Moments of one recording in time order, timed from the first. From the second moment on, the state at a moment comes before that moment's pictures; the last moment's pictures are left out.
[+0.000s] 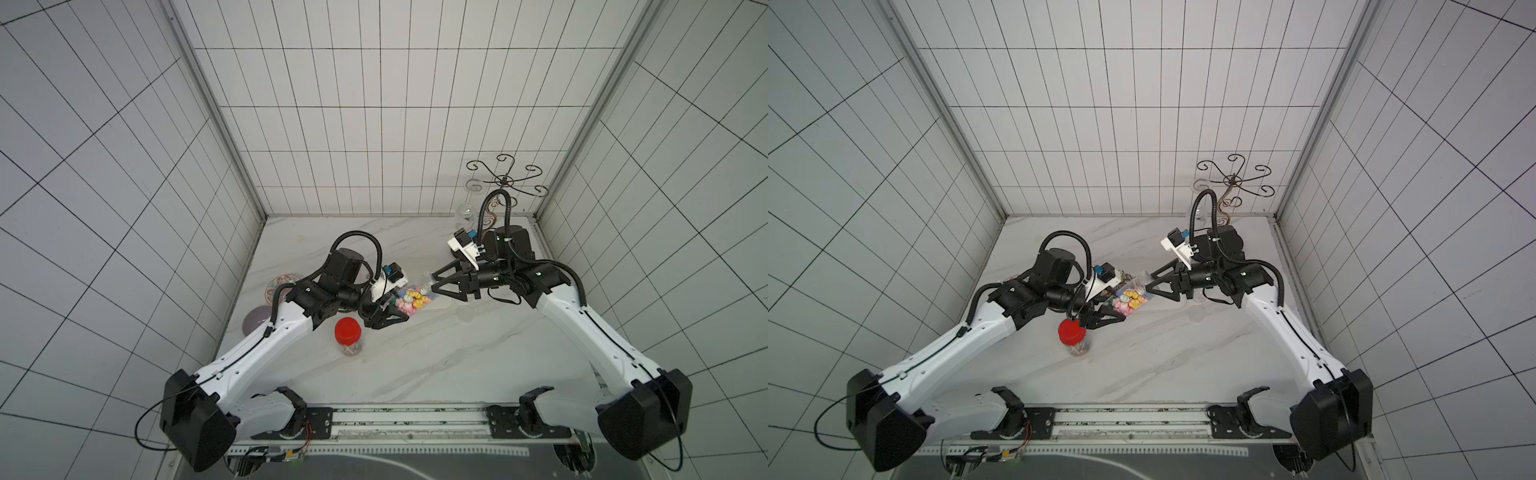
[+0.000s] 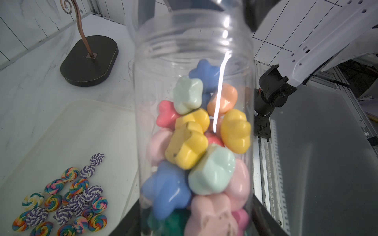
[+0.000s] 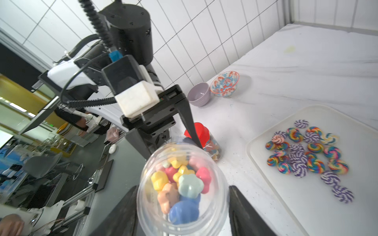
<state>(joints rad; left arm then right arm) -0.60 1.21 1.05 -0.56 0.75 0.32 0.36 1.26 1.14 -0.50 -1.10 -0.02</state>
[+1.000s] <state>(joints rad) -0.60 1.23 1.03 -0.51 0.49 0.29 0.32 1.03 0.86 -0.69 -0.33 0.23</state>
